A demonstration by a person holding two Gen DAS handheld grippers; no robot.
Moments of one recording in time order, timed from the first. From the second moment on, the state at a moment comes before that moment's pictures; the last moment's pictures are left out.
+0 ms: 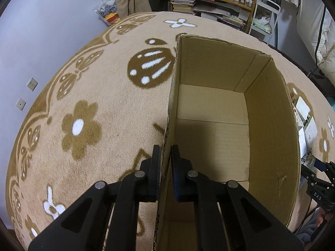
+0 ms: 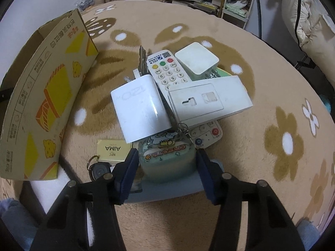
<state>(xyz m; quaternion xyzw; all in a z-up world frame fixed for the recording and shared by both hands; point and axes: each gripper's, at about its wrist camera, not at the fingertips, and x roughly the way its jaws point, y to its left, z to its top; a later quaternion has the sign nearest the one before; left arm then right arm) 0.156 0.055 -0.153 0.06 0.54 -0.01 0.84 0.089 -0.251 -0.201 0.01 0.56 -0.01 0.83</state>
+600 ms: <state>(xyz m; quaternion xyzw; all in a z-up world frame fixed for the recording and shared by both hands) 0.152 0.048 -0.148 0.07 0.53 -0.01 0.85 0.082 -0.250 -0.179 0.02 0.54 -0.01 0.84</state>
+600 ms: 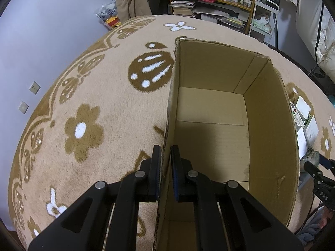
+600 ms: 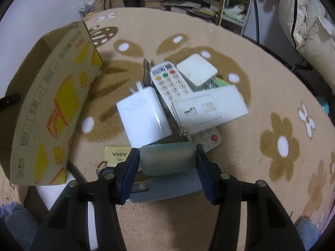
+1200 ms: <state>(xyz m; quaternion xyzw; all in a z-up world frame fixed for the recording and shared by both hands) 0.151 0.048 -0.149 0.07 0.53 -0.01 0.84 0.087 -0.213 -0.095 0.02 0.42 0.04 0.91</state>
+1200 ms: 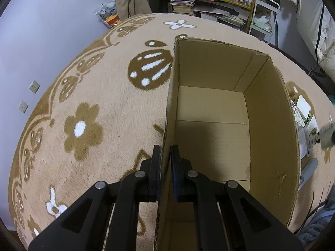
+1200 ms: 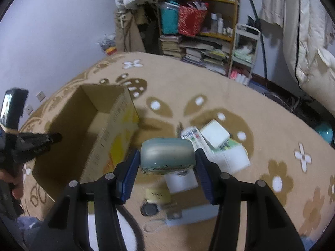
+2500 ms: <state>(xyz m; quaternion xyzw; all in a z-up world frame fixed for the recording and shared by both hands) 0.154 0.051 -0.151 0.07 0.53 -0.01 0.84 0.127 -0.122 -0.094 0.09 0.40 0.21 0.89</state>
